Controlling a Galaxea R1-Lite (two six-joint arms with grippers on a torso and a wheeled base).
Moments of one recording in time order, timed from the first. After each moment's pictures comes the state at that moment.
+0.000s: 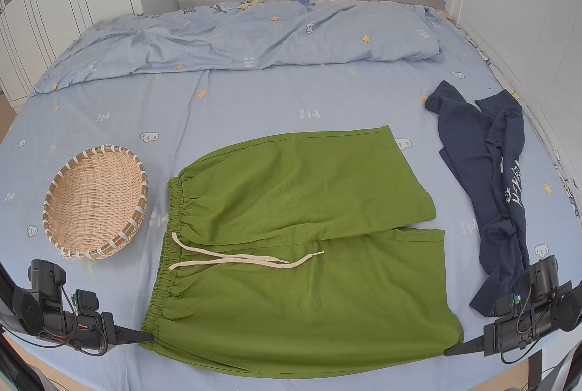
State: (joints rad) left arm 0.31 1.79 -0.15 -0.46 -0.87 -0.08; right arm 0.00 1.76 -0.07 -0.49 0.76 0.14
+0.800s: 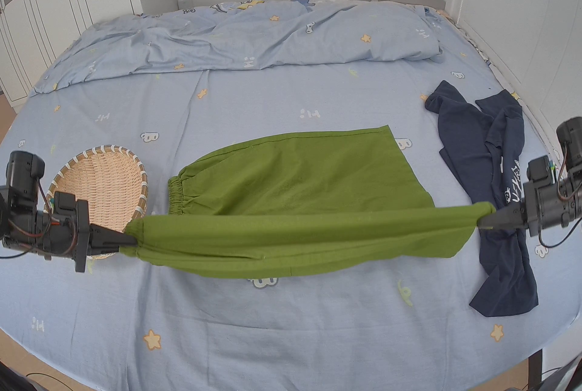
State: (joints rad) left arm 0.20 1.55 -0.80 0.15 -0.87 -0.46; right arm -0.05 1.52 -0.98 0.42 0.77 0.11
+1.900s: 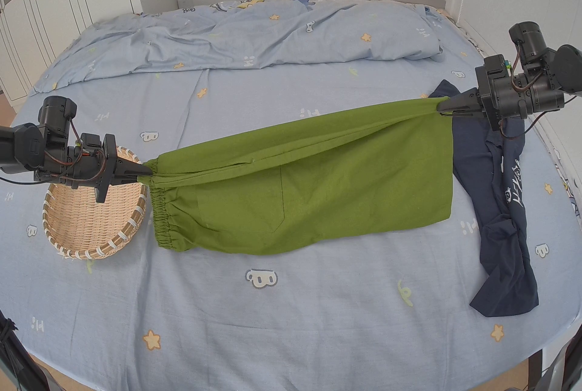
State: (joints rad) left arm 0.16 1.90 -1.33 0.21 -0.82 -0.55; right arm 0.05 1.95 -1.91 0.67 0.76 0.24
